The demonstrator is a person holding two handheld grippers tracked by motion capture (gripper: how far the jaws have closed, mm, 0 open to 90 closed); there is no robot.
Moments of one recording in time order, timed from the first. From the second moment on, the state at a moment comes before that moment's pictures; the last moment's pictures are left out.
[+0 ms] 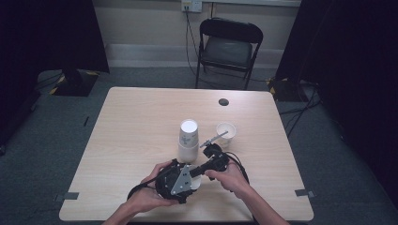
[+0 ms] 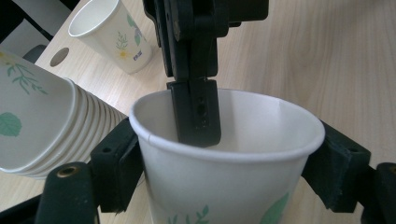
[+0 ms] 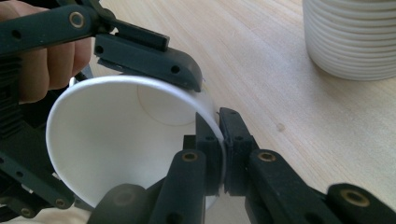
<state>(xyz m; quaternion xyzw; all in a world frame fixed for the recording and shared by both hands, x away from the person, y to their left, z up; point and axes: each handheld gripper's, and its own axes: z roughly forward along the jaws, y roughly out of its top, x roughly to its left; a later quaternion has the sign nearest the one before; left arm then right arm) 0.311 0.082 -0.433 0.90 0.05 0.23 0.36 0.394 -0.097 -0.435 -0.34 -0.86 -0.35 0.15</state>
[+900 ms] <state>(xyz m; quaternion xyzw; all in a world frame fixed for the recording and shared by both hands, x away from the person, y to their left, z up) 0.314 0.087 -0.433 0.89 0.08 0.21 0.40 0.393 -0.099 -0.438 -0.34 -0.85 -0.37 0.16</state>
